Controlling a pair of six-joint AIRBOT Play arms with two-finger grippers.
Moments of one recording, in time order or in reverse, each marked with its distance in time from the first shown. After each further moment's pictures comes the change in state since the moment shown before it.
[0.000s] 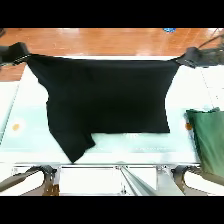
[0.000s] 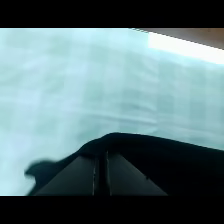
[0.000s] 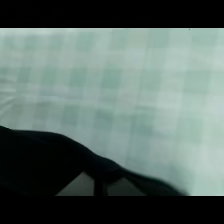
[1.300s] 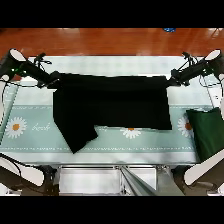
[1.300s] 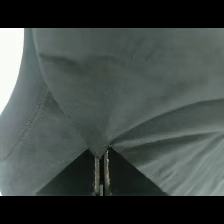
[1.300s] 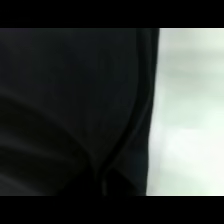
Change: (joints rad) left arm -0.006 -0.560 0.182 -0.124 -0.389 0.098; right arm -0.085 -0.619 0.314 -0.113 0.299 0.047
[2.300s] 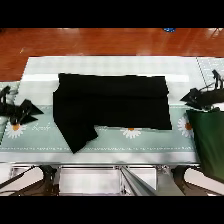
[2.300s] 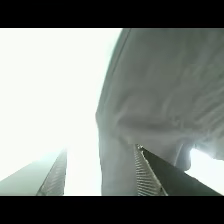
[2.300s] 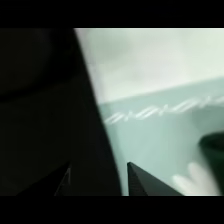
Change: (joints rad) left arm 0.442 0.615 -0.769 -0.065 0.005 0.074; right arm -0.206 0.692 -0.824 0.021 -0.267 -0.031
